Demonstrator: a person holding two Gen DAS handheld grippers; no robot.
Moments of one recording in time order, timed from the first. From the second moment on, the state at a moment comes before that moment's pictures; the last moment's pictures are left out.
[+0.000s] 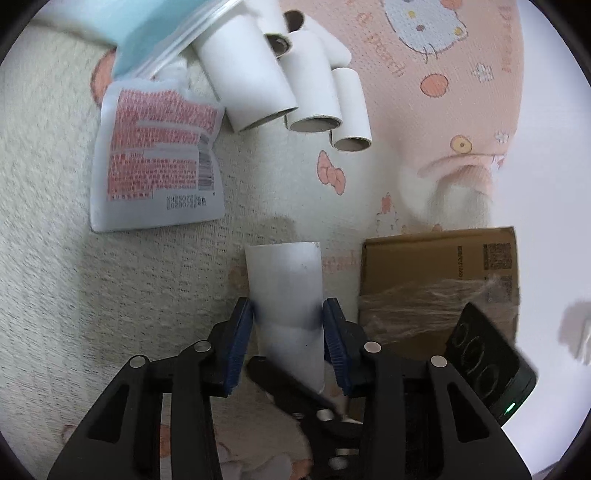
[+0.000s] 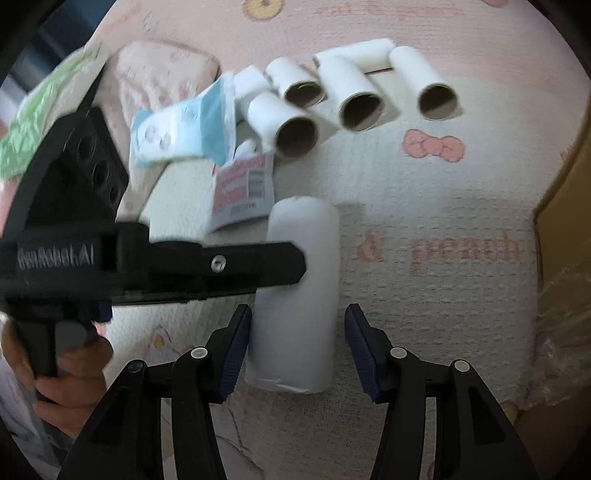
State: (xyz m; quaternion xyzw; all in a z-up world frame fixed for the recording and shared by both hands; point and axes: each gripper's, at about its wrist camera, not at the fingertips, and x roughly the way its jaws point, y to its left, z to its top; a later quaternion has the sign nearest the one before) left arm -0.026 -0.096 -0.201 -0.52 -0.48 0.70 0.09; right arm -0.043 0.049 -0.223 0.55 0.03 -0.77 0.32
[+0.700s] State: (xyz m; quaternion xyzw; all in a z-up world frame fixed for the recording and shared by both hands) left arm -0.033 -0.097 -0.117 -0.44 -0.45 0.76 0.12; right arm -0.024 0.040 -0.148 0.45 0.09 -0.83 0.31
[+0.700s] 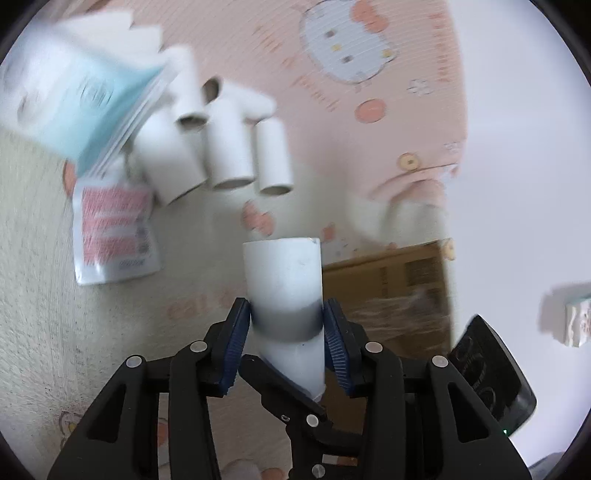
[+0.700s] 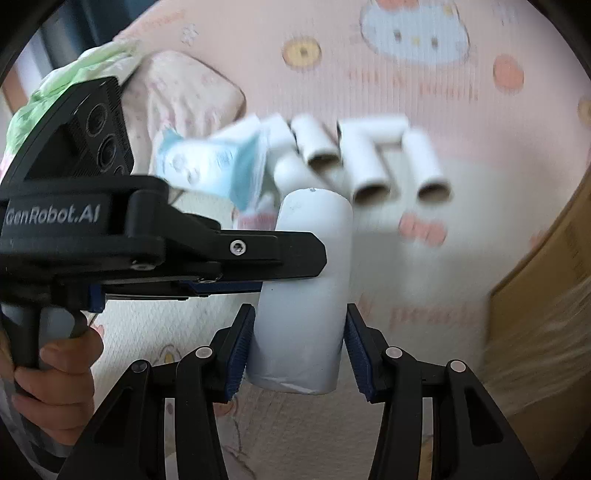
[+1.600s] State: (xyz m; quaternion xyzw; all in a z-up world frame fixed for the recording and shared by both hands) left arm -0.080 -0.023 0.026 -0.39 -0.29 0.84 0.23; right arm -0.022 0.096 -0.002 0.31 0.10 -0.91 0.26
